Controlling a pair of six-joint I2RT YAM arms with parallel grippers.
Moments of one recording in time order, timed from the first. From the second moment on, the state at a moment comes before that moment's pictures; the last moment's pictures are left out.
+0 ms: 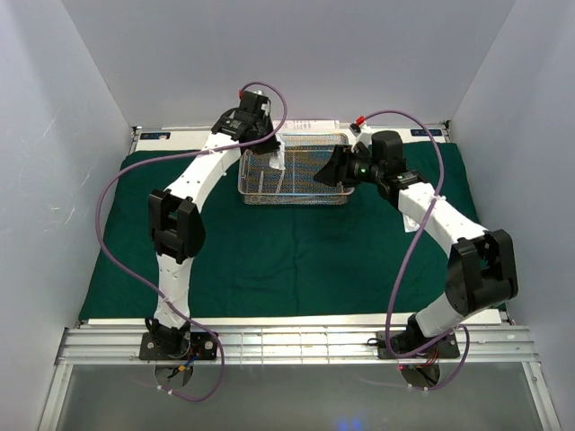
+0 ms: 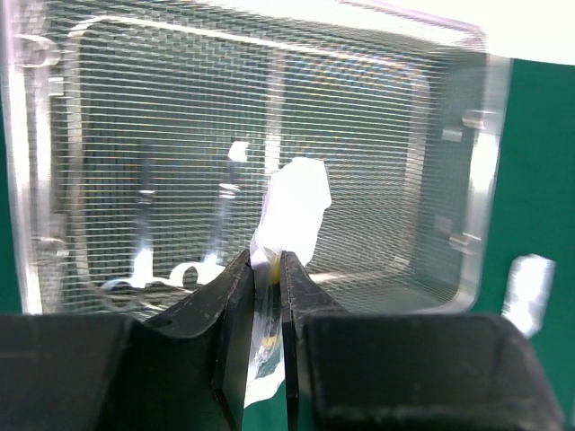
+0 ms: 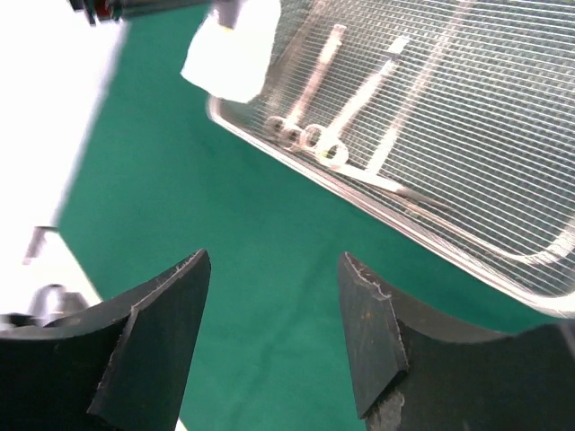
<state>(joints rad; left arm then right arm) -0.43 2.15 2.09 -0.71 -0.06 -0.57 0.34 1.52 1.15 -0.11 -0.51 0.36</state>
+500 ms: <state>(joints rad) -0.43 2.01 1.96 -0.62 0.21 -0.67 0.37 1.76 1.31 0.11 -0.68 0.67</state>
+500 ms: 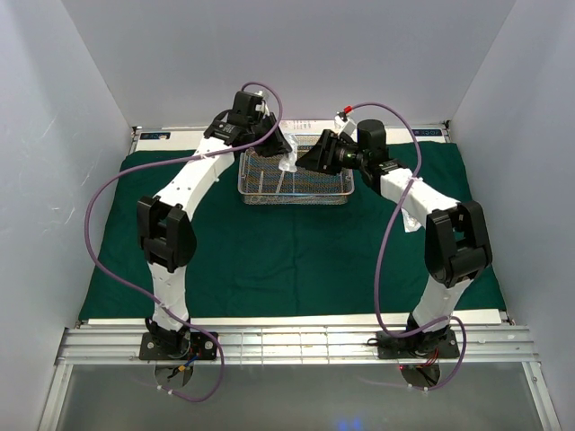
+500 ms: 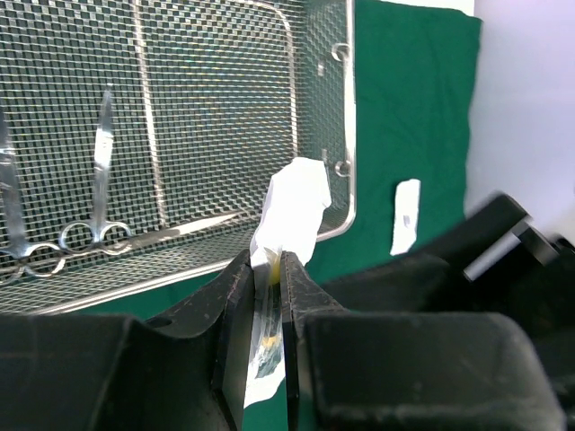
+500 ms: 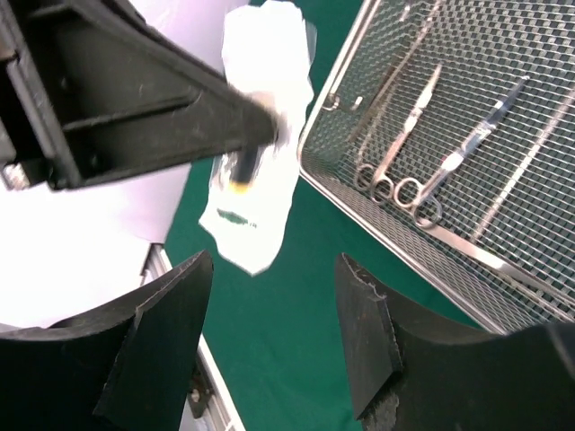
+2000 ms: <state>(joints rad) -0.44 1.95 1.89 -0.56 0.28 -0.67 0.39 1.87 1.35 0.26 -0.83 0.76</state>
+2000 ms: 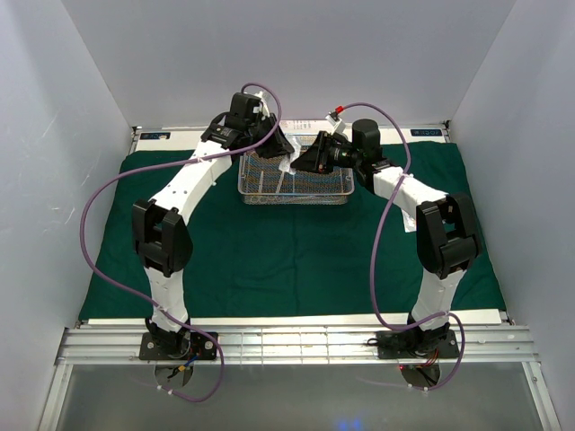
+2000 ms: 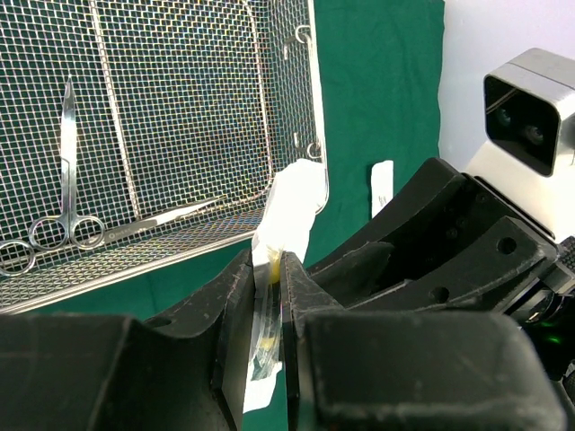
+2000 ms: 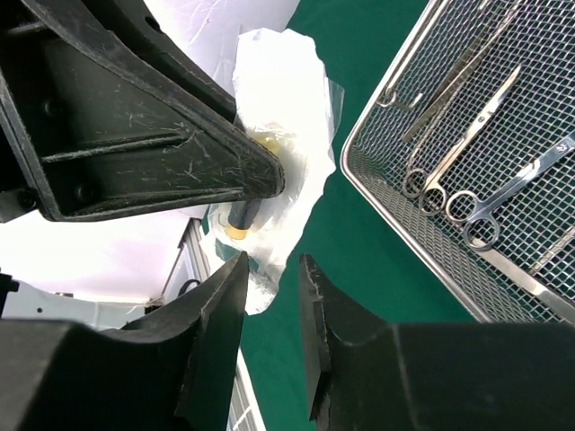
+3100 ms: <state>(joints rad) -0.44 1.93 1.84 -0.52 0.28 -0.64 0.38 1.86 1.33 0.23 -0.88 0.71</state>
